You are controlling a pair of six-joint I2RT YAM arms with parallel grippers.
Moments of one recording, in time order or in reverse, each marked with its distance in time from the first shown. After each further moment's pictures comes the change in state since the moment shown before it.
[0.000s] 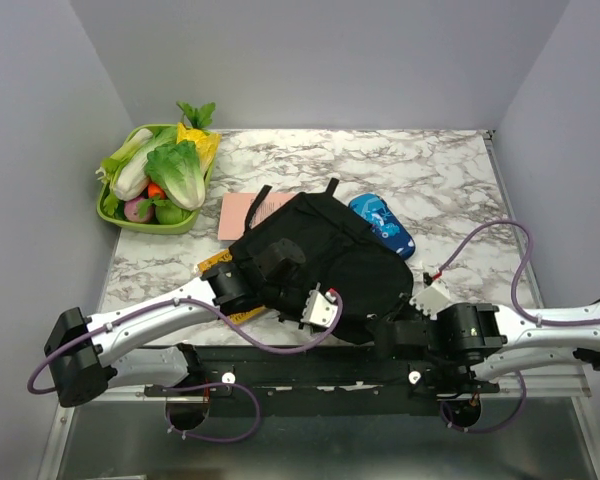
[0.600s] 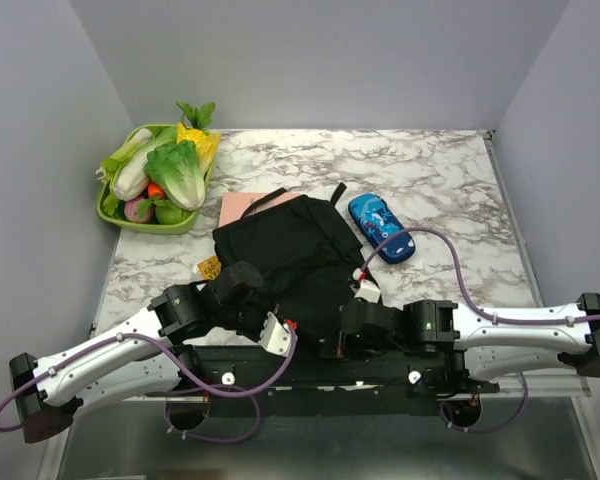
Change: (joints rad) left arm 0.003 -0.385 -0.158 -0.246 -0.180 0.193; right arm -0.137 0.179 -0.046 0.536 -0.473 -0.557
